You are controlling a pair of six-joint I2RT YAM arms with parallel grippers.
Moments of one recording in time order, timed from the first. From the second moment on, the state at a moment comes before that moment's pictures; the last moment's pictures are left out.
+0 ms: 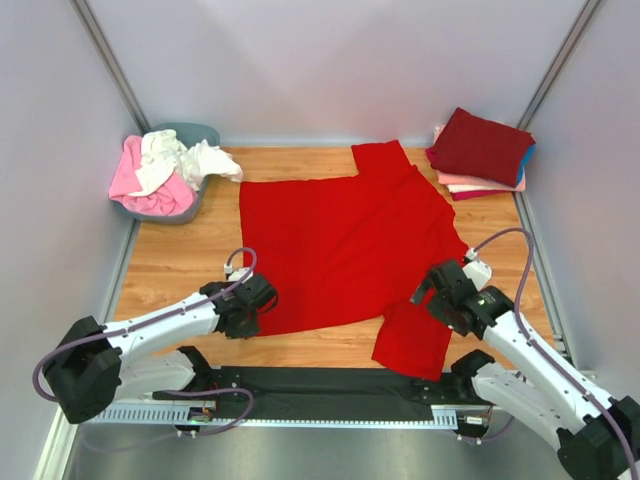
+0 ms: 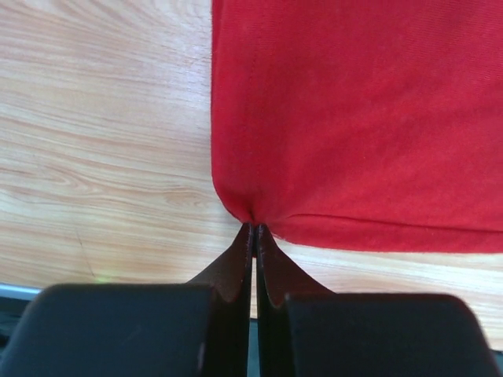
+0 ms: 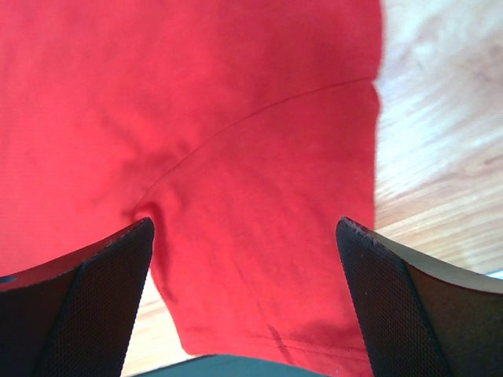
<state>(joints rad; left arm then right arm) -0.82 1.11 0.53 -0.81 -0.30 -0.93 0.56 0.79 0.58 -0.90 0.38 1.05</state>
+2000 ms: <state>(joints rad) -0.82 1.13 0.57 -0.74 -0.26 -0.85 0.68 0.79 0.39 -1.03 0.07 1.13</state>
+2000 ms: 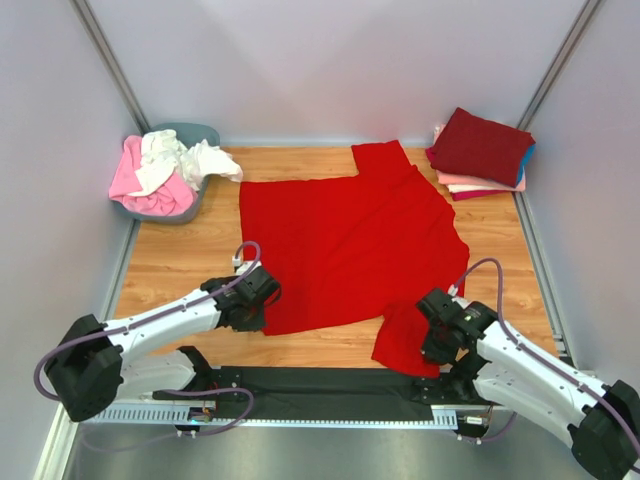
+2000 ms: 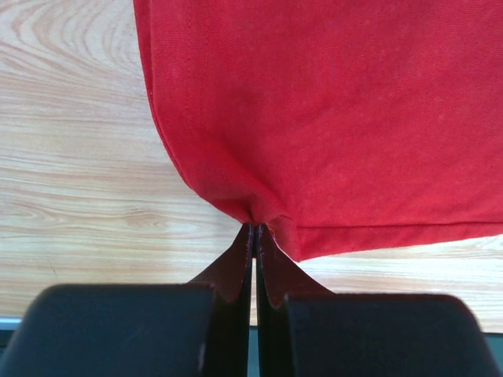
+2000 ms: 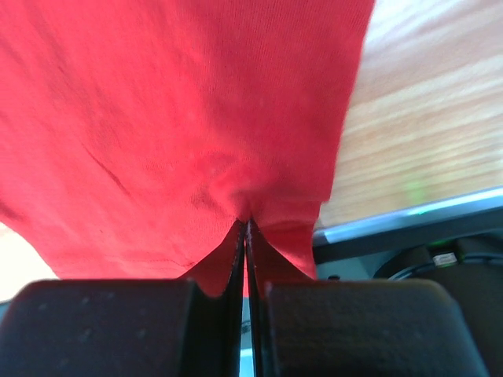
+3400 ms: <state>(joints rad) -0.50 1.13 0.94 -0.82 -0.21 -0.61 0.58 1.12 1.00 -0.68 0.46 0.84</state>
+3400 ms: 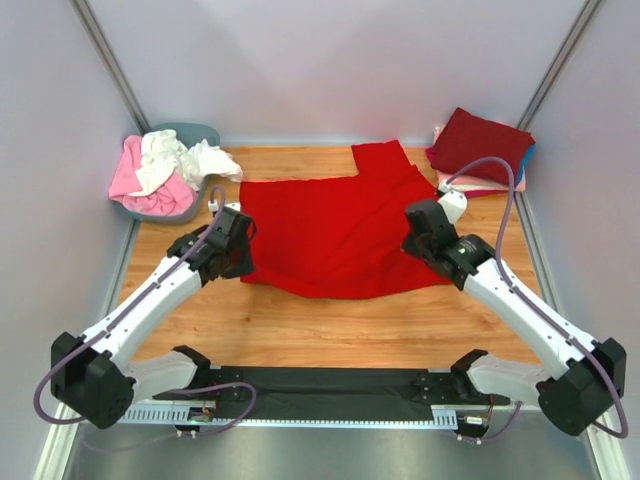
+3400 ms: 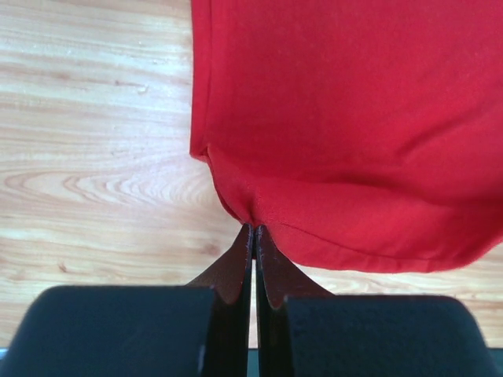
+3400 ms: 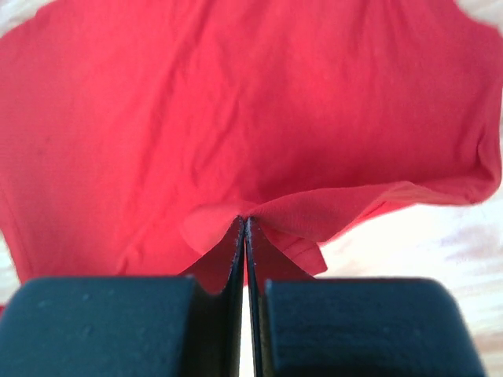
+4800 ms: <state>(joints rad) -0.28 1.66 1.14 -0.69 -0.14 -0.55 0.35 1.88 1.52 -0.50 0.43 0.56</state>
